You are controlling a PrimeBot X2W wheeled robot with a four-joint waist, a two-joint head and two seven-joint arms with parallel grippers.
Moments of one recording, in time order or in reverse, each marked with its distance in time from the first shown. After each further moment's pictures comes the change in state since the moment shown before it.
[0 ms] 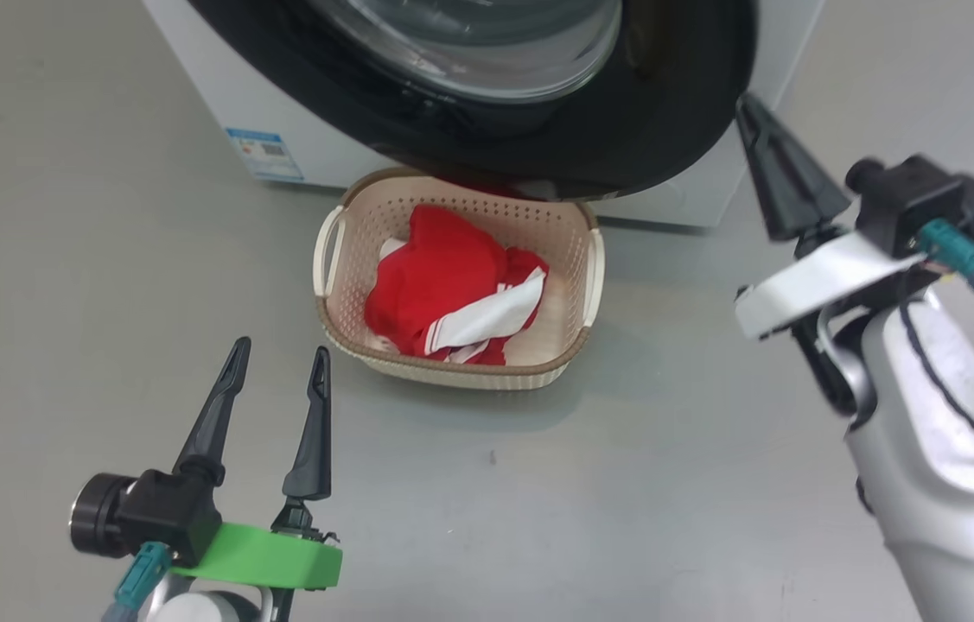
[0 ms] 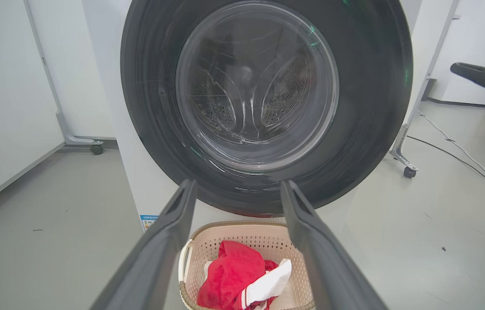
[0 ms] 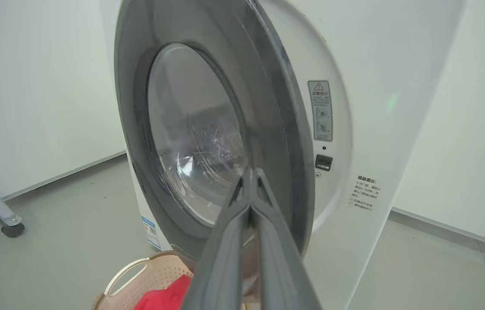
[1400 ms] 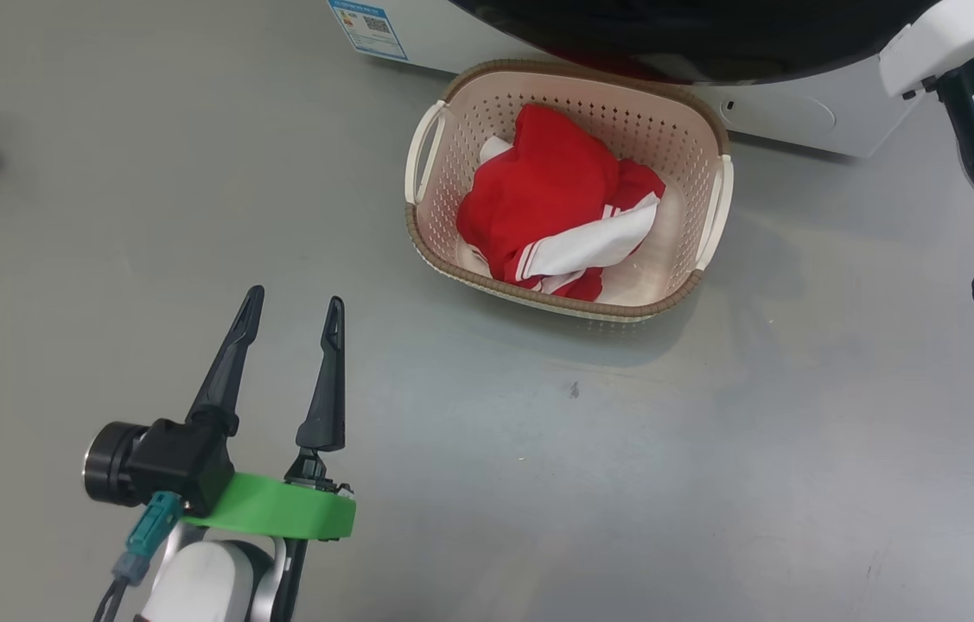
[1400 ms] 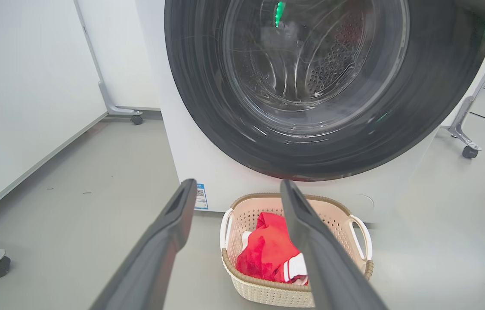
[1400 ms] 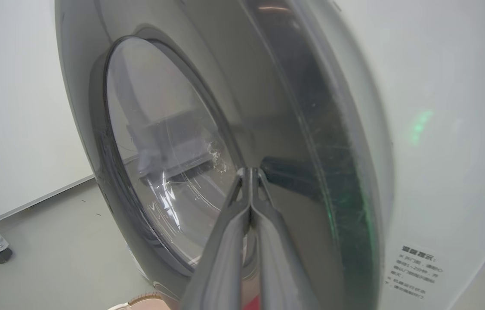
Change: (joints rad) left arm -0.114 -0.033 -0.013 0.061 -0.002 -0.012 -0.012; right arm -0.458 -0.120 -0.046 0.309 0.060 0.026 0.009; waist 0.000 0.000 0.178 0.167
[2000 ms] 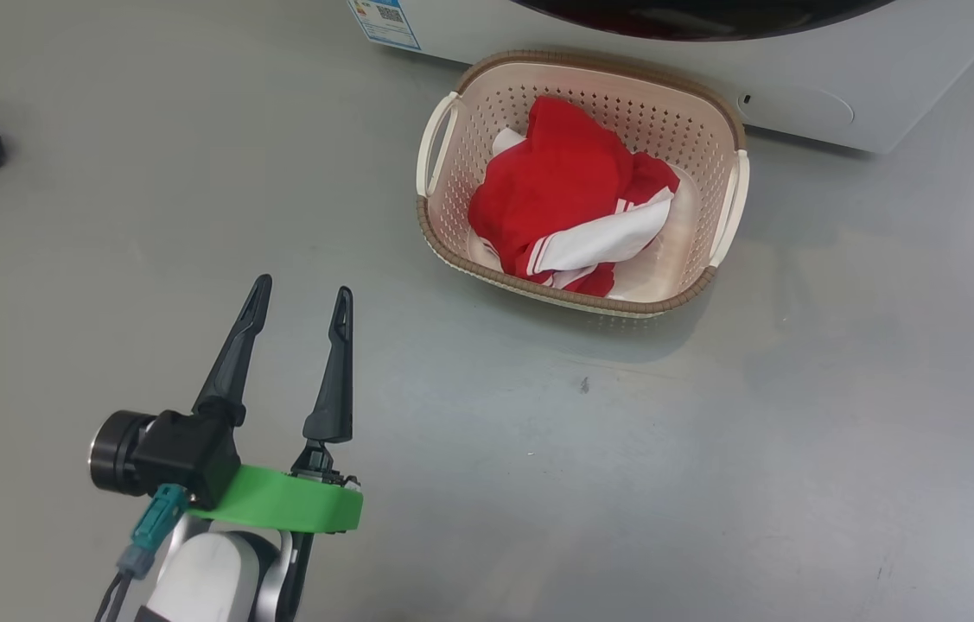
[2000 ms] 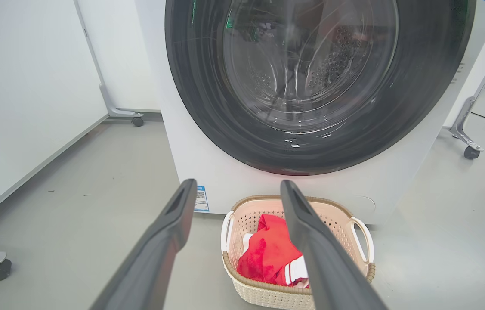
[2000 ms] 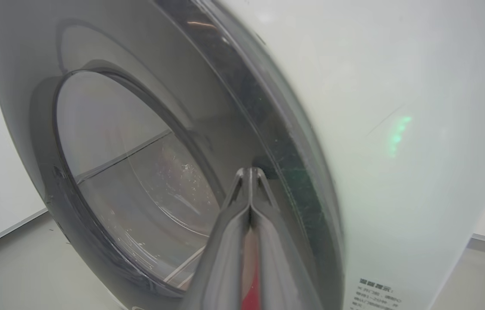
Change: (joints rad) left arm -0.019 -0.004 -0.012 -0.003 0.000 0.000 0.000; right arm -0.160 -0.010 -0.054 0.152 -0.003 -0.049 0.006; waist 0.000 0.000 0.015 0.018
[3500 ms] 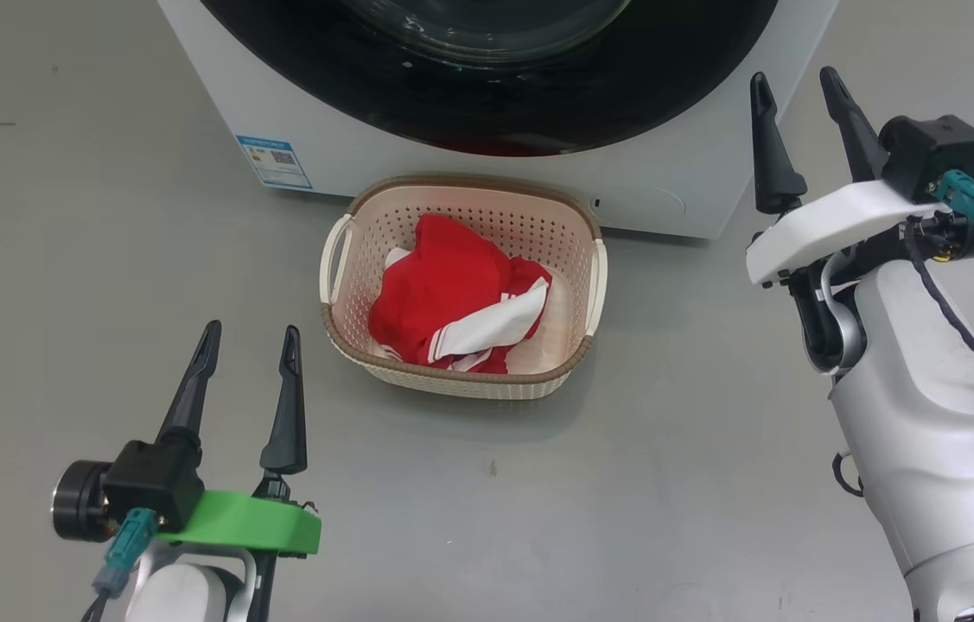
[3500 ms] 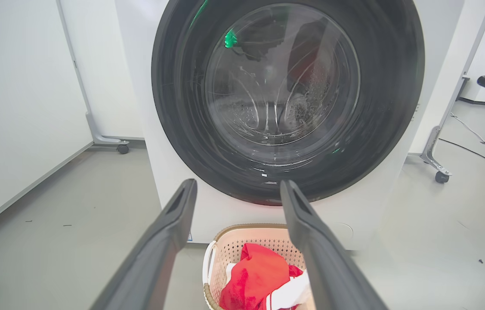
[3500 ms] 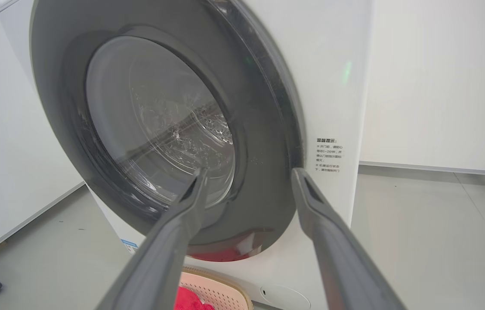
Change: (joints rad) left arm 0.055 0.009 0.080 0.060 0.020 0.009 -0.003; right arm 0.403 0.172 0.052 -0.022 0.085 0.035 -0.148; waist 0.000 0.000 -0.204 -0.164
